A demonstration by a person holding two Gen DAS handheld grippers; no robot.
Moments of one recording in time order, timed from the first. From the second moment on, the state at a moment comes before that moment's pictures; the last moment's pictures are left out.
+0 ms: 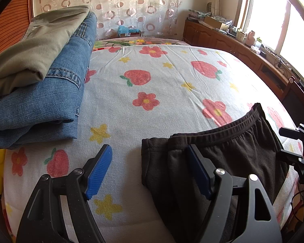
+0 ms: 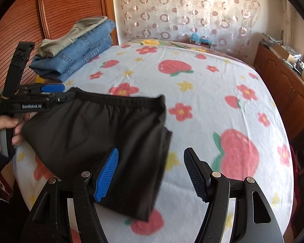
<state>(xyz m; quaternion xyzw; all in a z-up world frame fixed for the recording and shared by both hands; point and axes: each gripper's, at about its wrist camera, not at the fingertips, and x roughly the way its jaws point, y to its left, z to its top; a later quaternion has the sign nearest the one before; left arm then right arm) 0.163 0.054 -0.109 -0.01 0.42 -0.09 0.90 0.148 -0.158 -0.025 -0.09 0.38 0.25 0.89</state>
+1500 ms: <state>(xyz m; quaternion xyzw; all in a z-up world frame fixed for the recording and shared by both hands) 0.120 0.055 -0.108 -0.05 0.41 -0.12 0.90 0.171 -0.153 -0.033 -0.06 0.39 0.26 0.88</state>
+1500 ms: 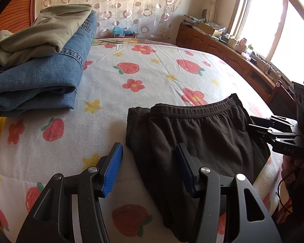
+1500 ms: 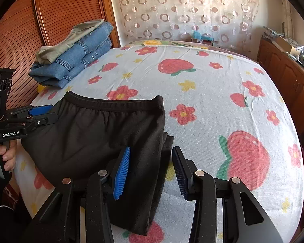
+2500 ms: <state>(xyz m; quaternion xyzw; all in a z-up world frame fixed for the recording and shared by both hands) 0.096 0.046 -0.072 -0.08 0.33 -0.18 0.92 0.150 -0.159 -0.028 -0.03 0.35 0.29 0.89</state>
